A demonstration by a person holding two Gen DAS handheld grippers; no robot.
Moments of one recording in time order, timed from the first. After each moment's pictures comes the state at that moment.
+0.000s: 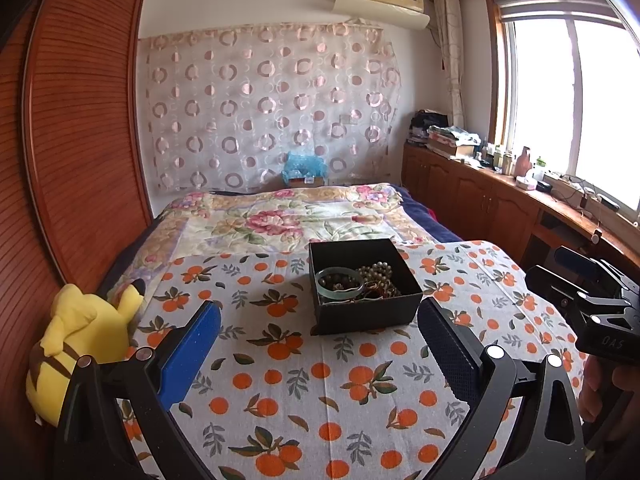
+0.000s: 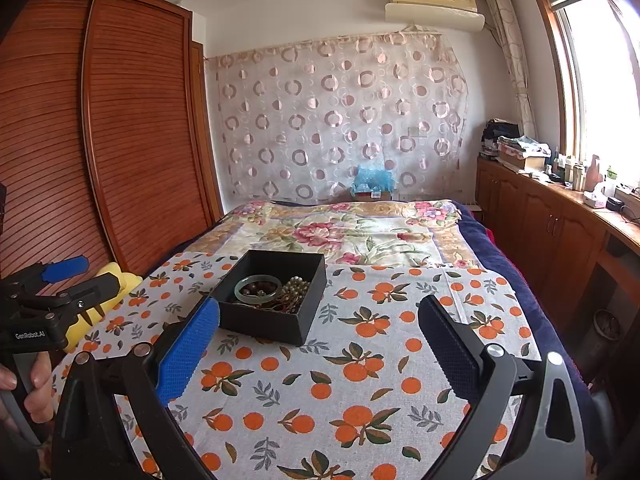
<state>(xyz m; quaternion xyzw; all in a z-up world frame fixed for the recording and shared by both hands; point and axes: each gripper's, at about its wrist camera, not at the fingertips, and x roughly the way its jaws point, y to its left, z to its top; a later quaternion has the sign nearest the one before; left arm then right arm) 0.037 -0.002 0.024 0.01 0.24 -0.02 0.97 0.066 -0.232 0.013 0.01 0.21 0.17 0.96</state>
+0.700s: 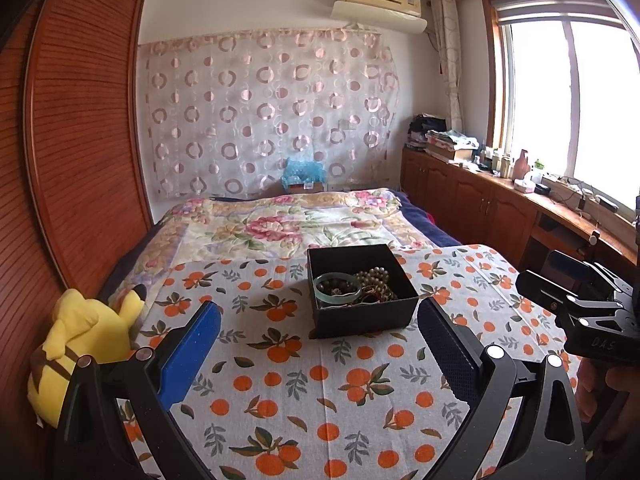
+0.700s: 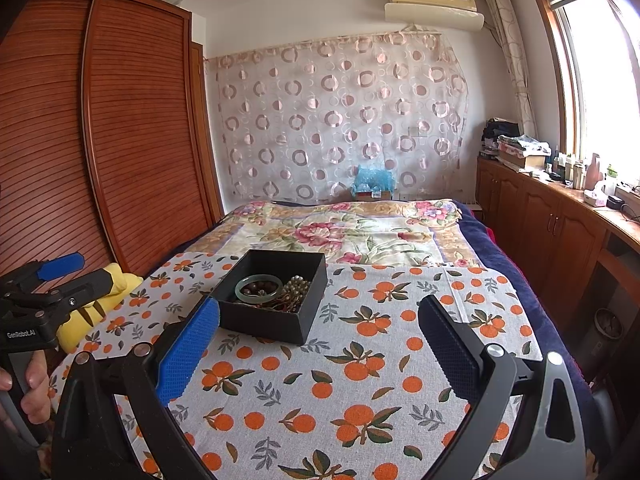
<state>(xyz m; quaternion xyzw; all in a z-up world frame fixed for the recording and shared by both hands) 0.032 -0.008 0.024 0.01 0.23 -0.02 0.97 0.066 -0.233 0.012 0.01 0.21 0.17 0.96</state>
